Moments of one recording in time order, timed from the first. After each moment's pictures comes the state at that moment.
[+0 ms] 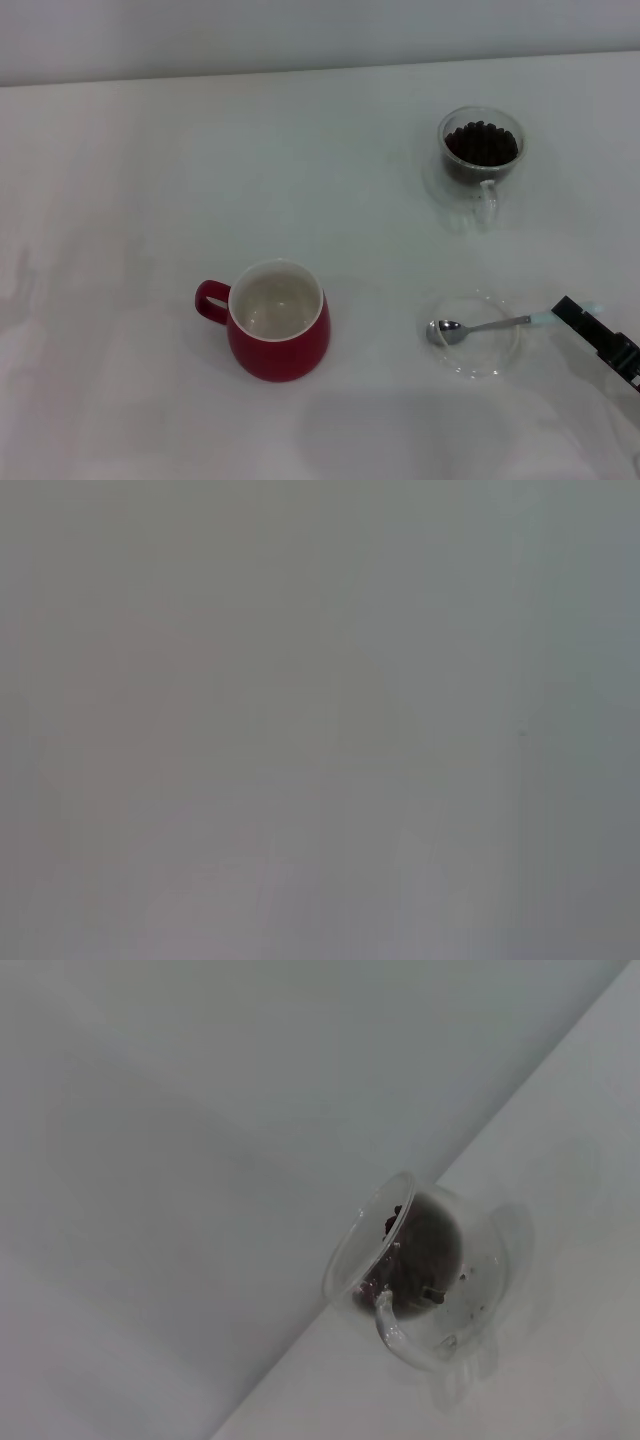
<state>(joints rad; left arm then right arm) -0.21 -2.08 2.60 0.16 -1.09 1.47 -0.21 0.00 2.02 -2.05 -0.15 0.02 -1.39 1.29</state>
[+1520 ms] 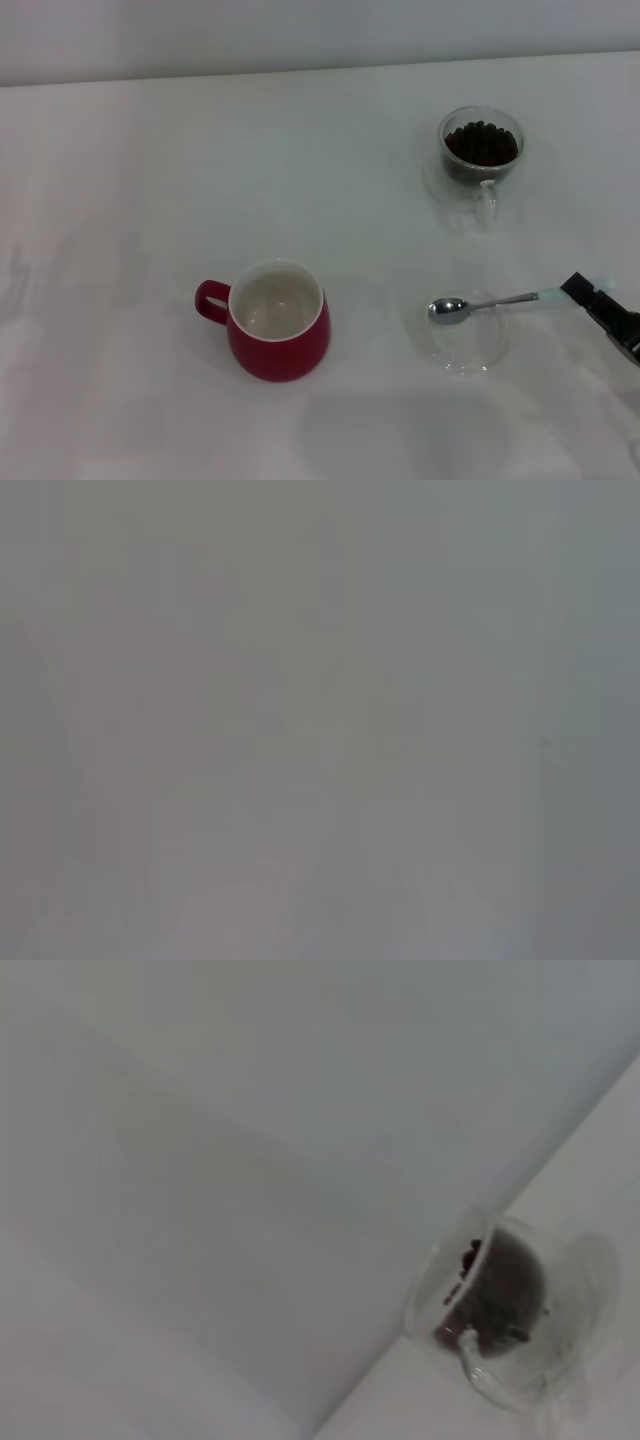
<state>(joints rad) -0.22 -2.08 2.60 0.16 -1.12 1.47 -0.20 0.01 2.01 -2.04 -0.14 0.02 -1.50 1.33</state>
